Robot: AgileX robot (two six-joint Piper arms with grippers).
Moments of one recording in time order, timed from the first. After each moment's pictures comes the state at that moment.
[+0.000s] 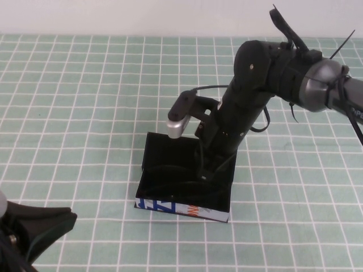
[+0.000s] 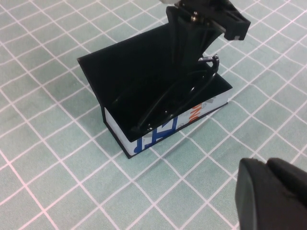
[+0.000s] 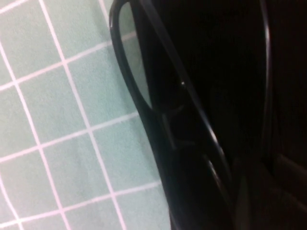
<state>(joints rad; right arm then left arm) 0.54 2.05 -1.71 0.39 1.18 -0.83 -0.47 0.62 -0.59 -0.45 0.70 0.53</state>
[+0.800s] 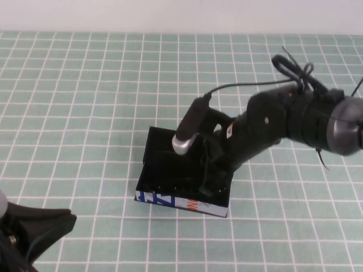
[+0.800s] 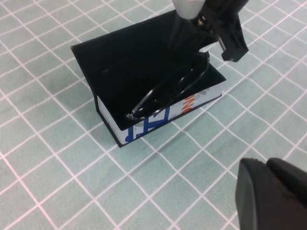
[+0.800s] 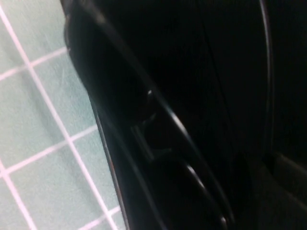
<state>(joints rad) 0.61 1.85 -1.31 0.22 0.62 -0.67 -0.47 0.62 -0.59 -0.45 0.72 0.52</state>
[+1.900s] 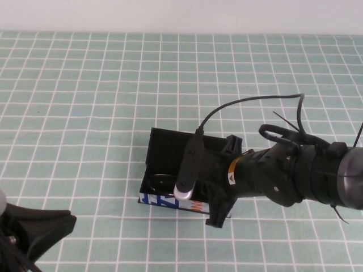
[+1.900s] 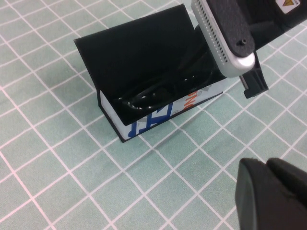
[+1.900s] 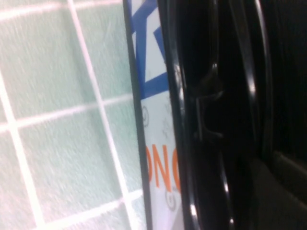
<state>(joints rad) 0.72 1.76 -1.02 -0.06 0.25 -0.59 -0.47 0.62 -0.59 -0.45 0.72 0.49</state>
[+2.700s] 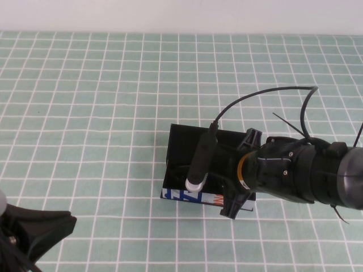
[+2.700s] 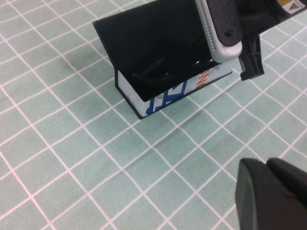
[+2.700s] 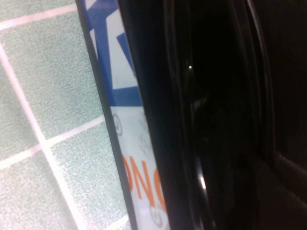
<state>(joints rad) 0.72 1.76 -1.02 -0.65 0.36 0.00 -0.47 0.62 -0.59 -0.45 0.73 0.48</state>
